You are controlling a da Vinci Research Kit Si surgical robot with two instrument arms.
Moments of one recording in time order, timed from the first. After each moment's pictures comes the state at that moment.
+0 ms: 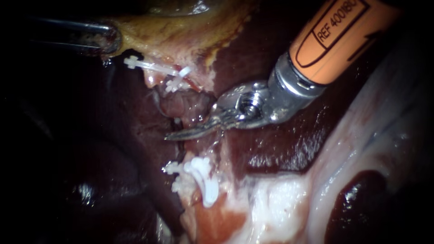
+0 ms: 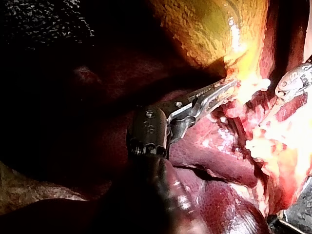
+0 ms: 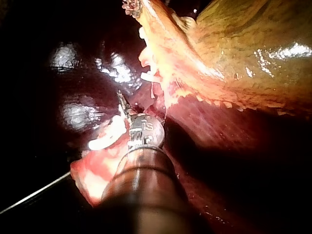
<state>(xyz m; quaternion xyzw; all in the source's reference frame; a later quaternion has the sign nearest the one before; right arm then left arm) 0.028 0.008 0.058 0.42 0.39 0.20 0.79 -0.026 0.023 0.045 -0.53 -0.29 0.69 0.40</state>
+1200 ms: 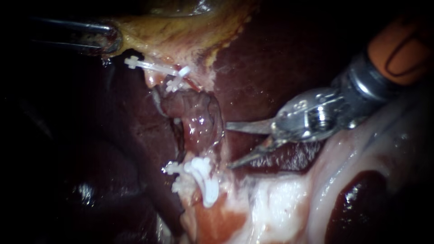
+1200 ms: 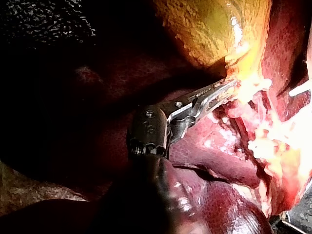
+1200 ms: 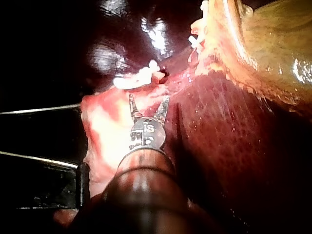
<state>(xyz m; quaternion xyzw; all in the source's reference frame) 0.016 0.007 0.052 0.17 0.36 0.10 0.91 -0.026 0.023 0.046 -0.53 -0.29 0.69 0.40</state>
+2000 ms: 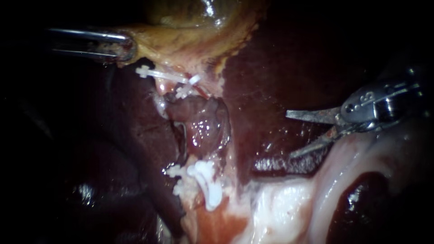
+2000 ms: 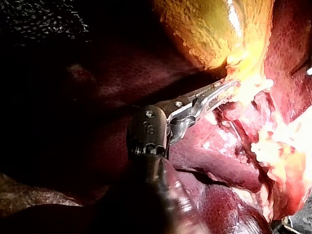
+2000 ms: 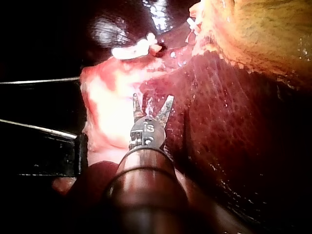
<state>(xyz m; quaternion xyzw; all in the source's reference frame) 0.010 0.008 0.051 0.14 0.36 0.10 0.92 -0.029 0.022 0.051 -0.53 -0.28 0.69 0.40</state>
